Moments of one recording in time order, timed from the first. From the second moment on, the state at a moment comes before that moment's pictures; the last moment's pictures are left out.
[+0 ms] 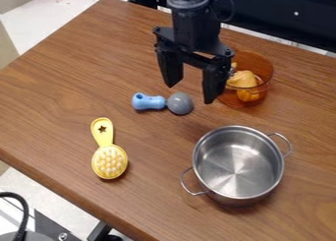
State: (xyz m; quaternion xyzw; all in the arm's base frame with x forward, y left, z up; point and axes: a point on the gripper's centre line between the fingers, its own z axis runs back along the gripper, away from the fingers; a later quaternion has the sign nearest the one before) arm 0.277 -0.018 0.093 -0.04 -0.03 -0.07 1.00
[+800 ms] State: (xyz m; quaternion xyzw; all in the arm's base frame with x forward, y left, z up) arm 0.265 -0.041 0.072 -0.05 -0.06 -0.14 0.99
